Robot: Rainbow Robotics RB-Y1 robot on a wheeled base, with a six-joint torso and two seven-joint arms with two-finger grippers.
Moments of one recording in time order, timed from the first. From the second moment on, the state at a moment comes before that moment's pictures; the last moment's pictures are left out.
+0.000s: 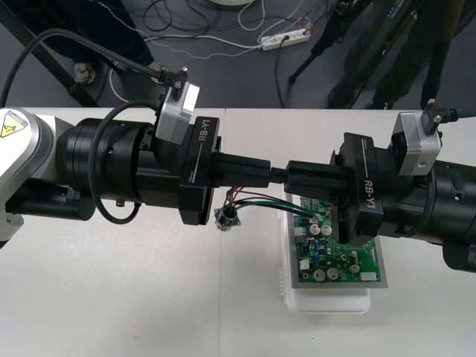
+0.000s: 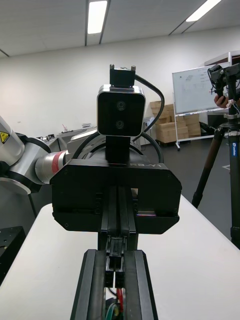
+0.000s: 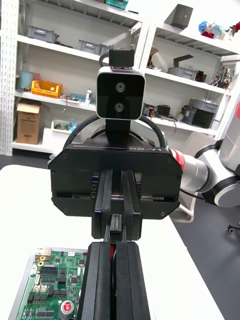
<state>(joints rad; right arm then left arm) -0.07 -0.34 -0.07 -2.12 1.17 -1.29 -0.40 -0.43 0.70 -0.37 -1.98 -0.99 -1.00 0.39</state>
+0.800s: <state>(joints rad) -0.06 -0.39 -0.08 -2.12 1.17 -1.30 -0.39 -0.43 0.70 -0.37 -1.98 -0.99 -1.00 0.39</state>
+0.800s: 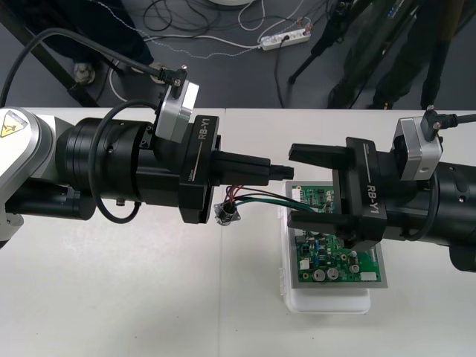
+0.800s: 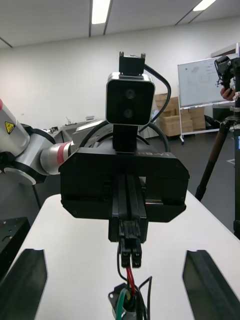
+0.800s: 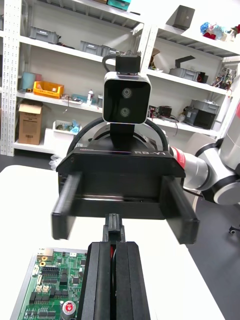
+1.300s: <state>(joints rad) -0.08 -0.57 -0.23 -2.12 1.16 -1.53 -0.39 -0.43 0.70 -0.37 -1.98 -0.99 -1.00 0.39</state>
